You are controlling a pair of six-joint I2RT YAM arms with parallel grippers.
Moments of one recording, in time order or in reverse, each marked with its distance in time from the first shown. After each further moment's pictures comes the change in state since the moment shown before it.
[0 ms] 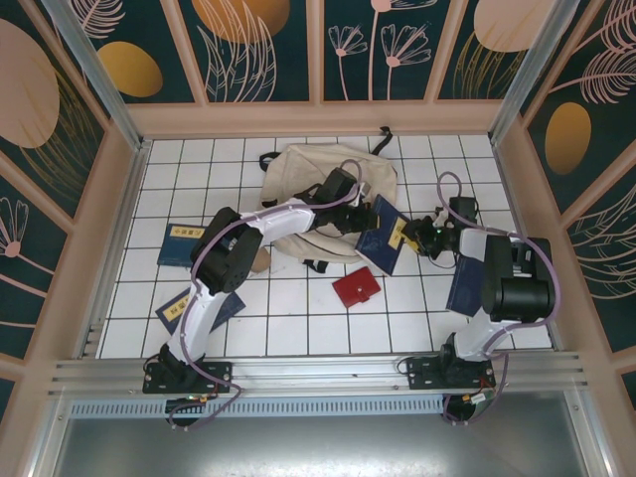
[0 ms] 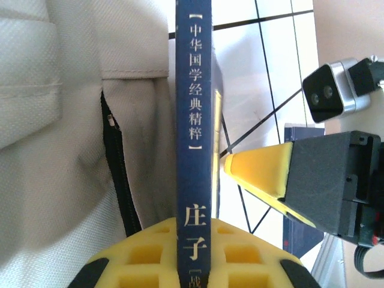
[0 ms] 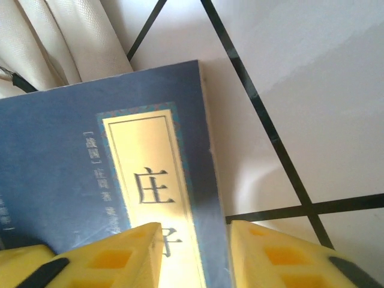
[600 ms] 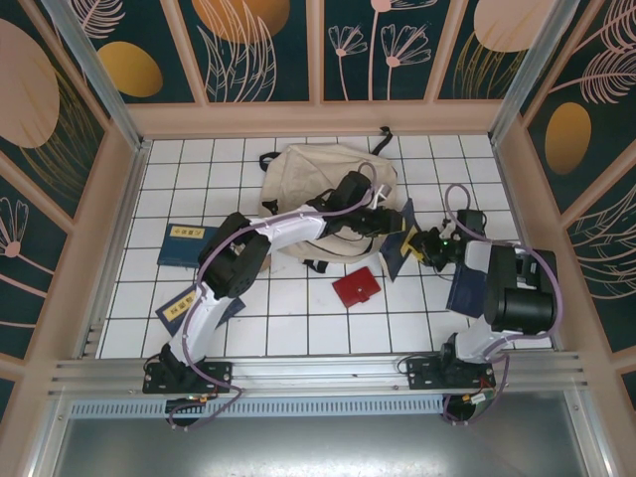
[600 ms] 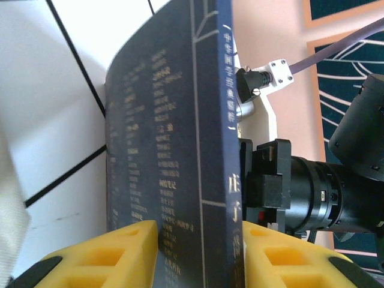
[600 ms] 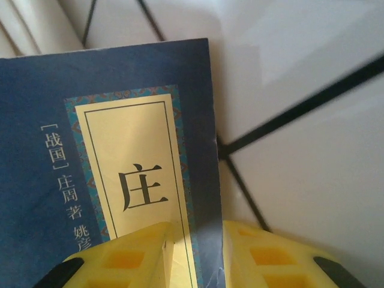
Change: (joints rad) left arm -0.069 0.029 0.031 0.167 0.123 -0.129; right arm -0.048 -0.061 -0.111 0.032 -0.030 0.018
